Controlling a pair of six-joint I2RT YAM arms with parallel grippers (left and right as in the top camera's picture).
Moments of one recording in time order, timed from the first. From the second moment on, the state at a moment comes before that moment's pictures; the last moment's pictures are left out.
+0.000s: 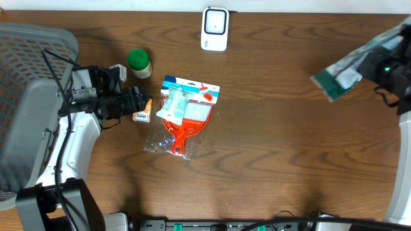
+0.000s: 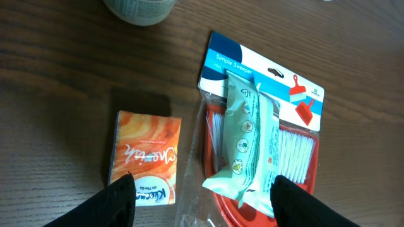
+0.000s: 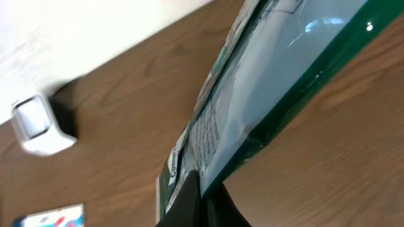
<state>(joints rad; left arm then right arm) 0.16 1.52 0.97 -0.42 0.54 -0.05 -0.30 1.45 1.59 -0.92 -0.08 0.29</state>
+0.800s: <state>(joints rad) 0.16 1.52 0.97 -0.44 0.54 -0.05 -0.36 1.61 1.59 -0.83 -0.06 0.08</state>
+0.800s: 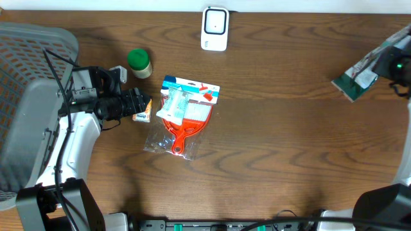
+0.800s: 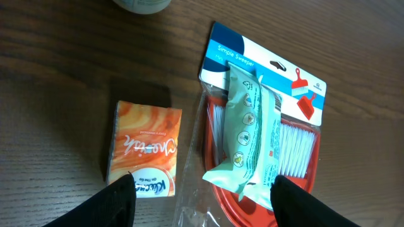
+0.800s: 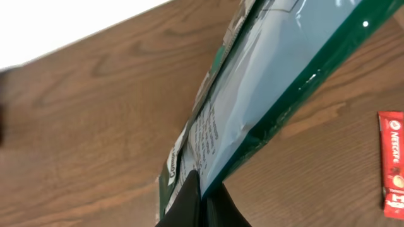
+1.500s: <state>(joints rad) 0.16 1.52 0.97 -0.45 0.49 -0.05 0.16 1.96 1.59 -0.52 0.51 0.01</state>
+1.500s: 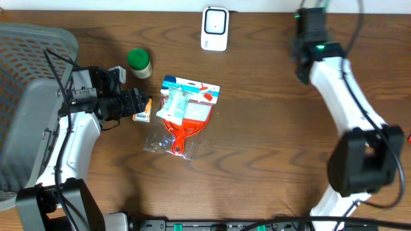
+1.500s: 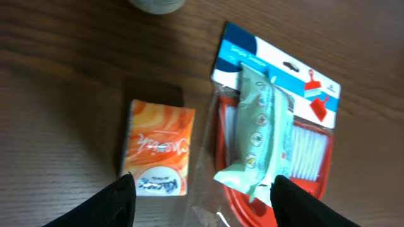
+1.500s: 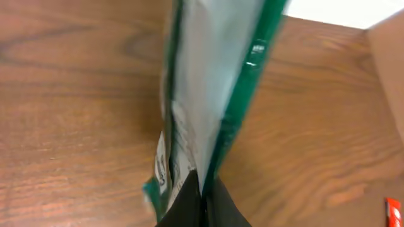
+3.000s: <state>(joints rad) 0.16 1.52 0.97 -0.45 0.46 -0.05 0.44 2.36 1.62 0.25 0.88 -0.83</state>
